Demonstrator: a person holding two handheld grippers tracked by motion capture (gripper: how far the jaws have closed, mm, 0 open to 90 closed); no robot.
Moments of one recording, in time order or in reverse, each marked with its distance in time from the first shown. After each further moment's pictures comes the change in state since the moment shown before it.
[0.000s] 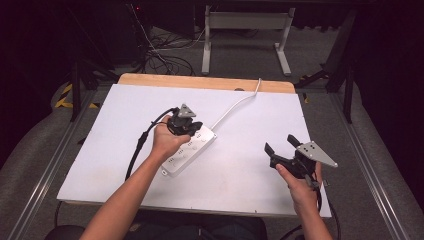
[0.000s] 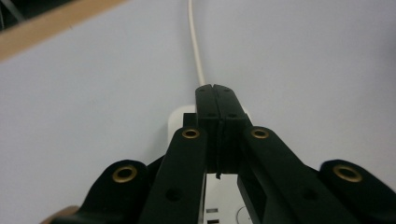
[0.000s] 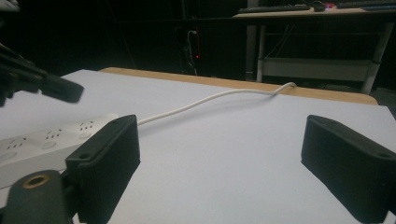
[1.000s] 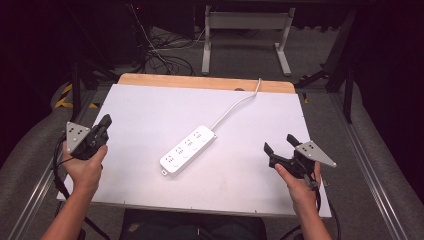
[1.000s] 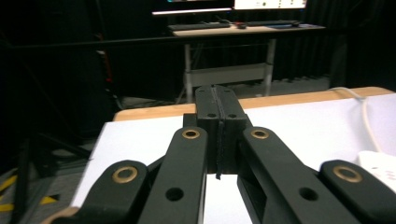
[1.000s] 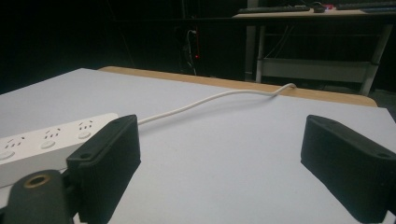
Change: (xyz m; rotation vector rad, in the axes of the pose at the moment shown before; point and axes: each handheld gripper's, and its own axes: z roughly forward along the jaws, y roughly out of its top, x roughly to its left) left arm 0.059 -0.124 -0.178 -0.495 0.569 -0.259; right arm 0.002 0.001 0.001 0.002 -0.003 -0.009
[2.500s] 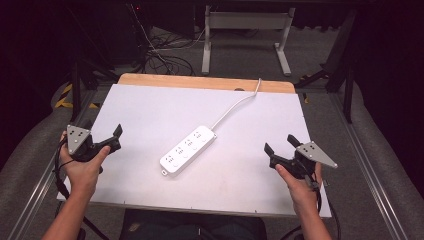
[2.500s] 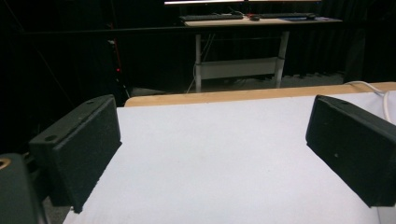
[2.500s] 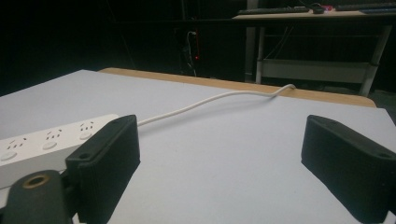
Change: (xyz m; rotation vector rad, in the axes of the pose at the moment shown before) left arm 0.002 -0.011 0.007 0.036 0.024 0.005; right arm 0.000 0.000 -0.002 -0.004 -0.002 0.002
